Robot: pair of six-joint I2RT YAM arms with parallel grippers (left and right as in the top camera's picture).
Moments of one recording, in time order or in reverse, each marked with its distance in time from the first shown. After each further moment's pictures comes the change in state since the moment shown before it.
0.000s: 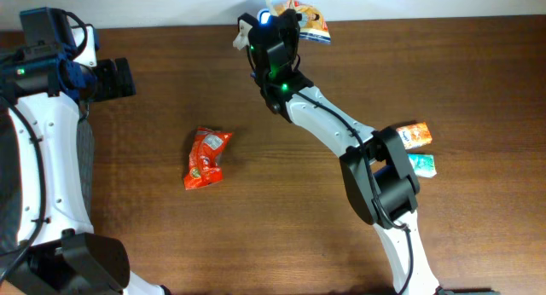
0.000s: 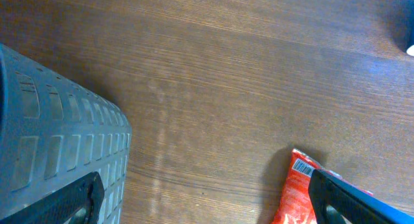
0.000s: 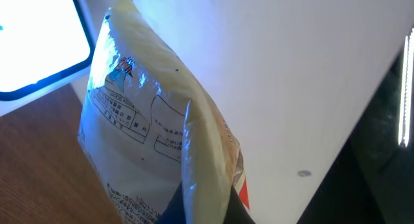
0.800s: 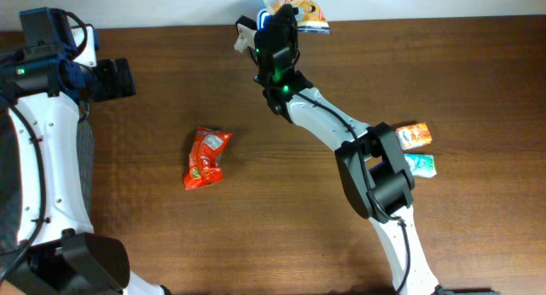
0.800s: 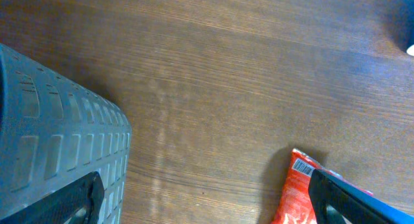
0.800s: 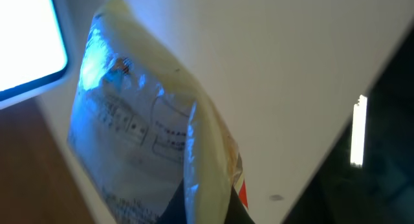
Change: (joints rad) left arm 0.000 0.000 0.000 0.000 0.000 0.000; right arm -0.020 0.060 0.000 0.215 -0.079 -0.224
